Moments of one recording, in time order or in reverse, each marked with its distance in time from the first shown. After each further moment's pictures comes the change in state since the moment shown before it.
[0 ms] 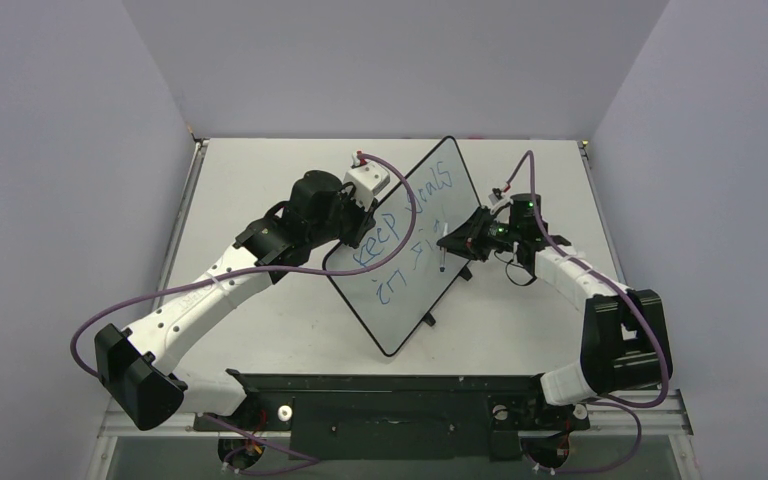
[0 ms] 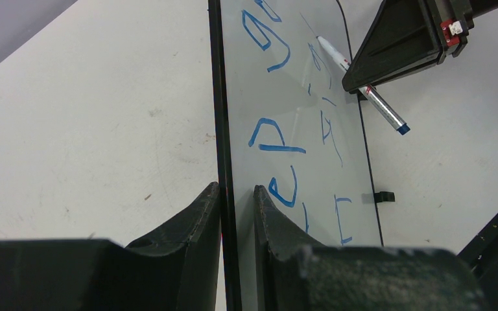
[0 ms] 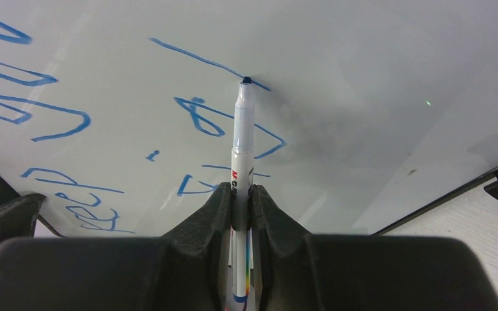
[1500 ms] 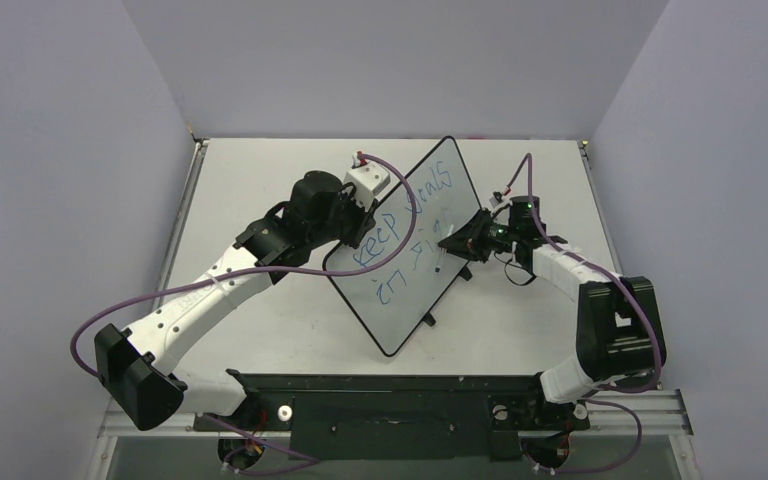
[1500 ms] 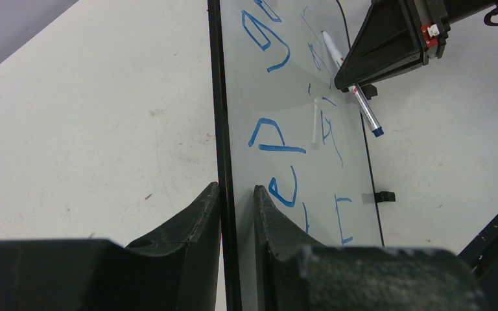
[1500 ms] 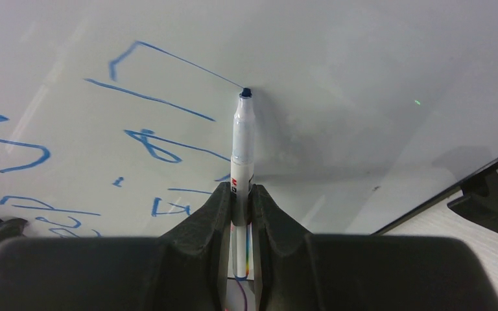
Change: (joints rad) left arm -0.003 -0.001 0.000 0.000 -0.006 0.000; right arm -0.020 0.071 0.012 0.048 -0.002 0.008
